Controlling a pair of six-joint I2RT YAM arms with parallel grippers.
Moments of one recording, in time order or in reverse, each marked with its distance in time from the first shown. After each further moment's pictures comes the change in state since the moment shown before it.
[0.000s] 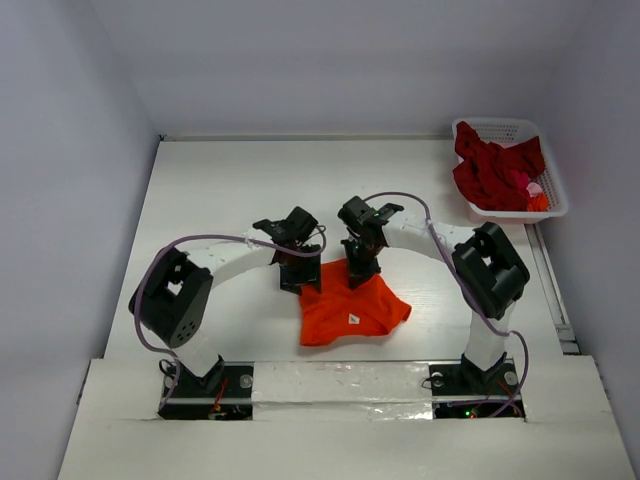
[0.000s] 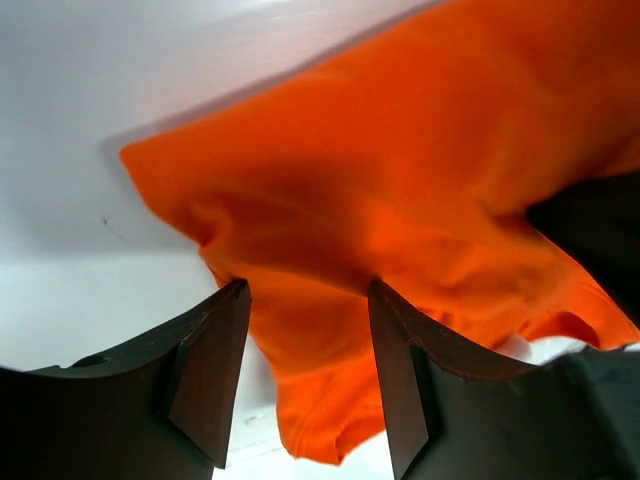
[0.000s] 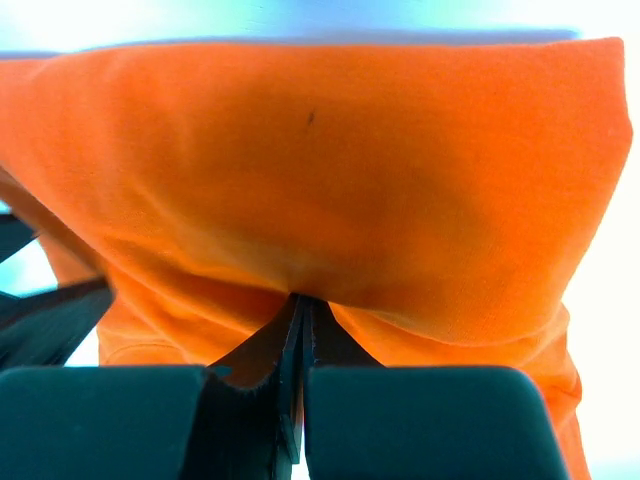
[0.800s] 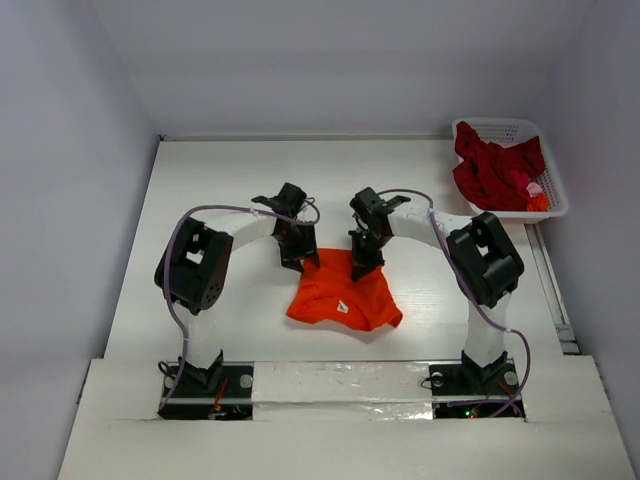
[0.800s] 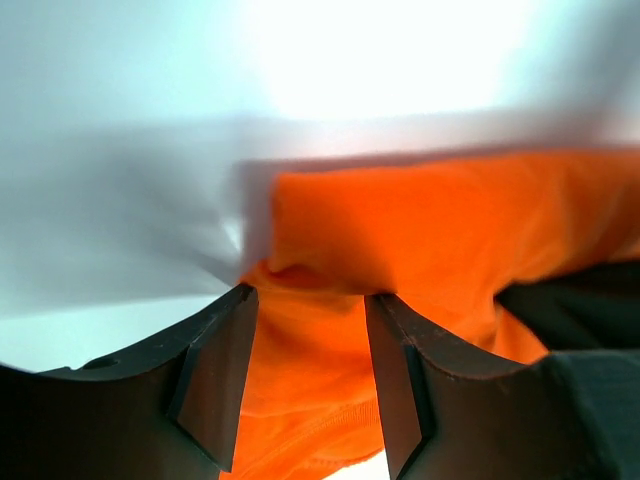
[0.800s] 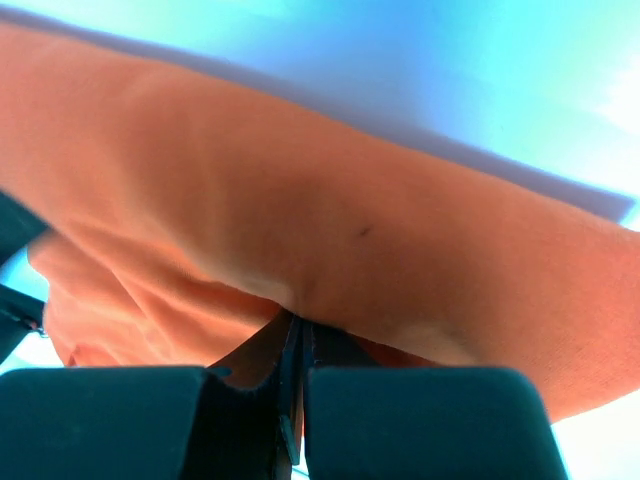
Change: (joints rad) left arm 0.162 0.254 0.180 0.040 0.114 0.032; right arm -0.110 0.076 0.018 0.045 -0.103 -0.018
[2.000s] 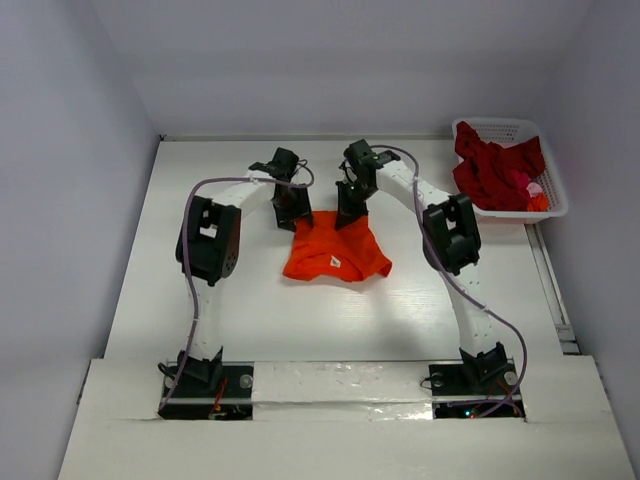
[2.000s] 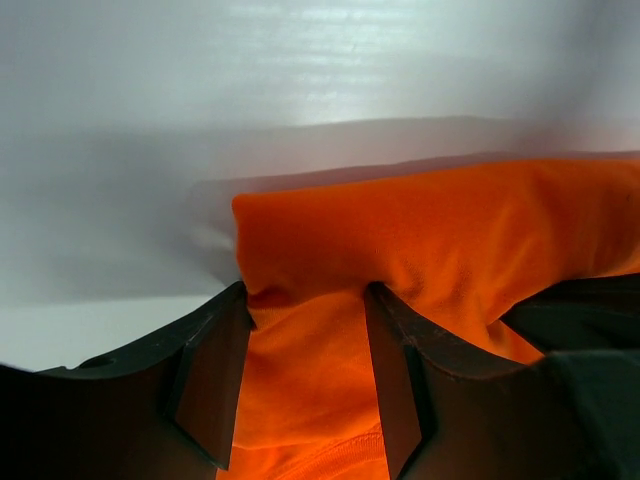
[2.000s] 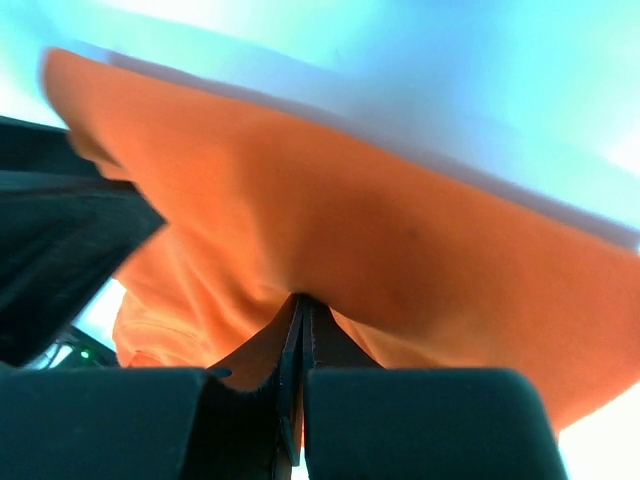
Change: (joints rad) left arm 0.140 0.275 0.437 -0.084 -0.074 0.090; right arm -0.120 0.424 0.729 -0.187 -0.086 -0.140
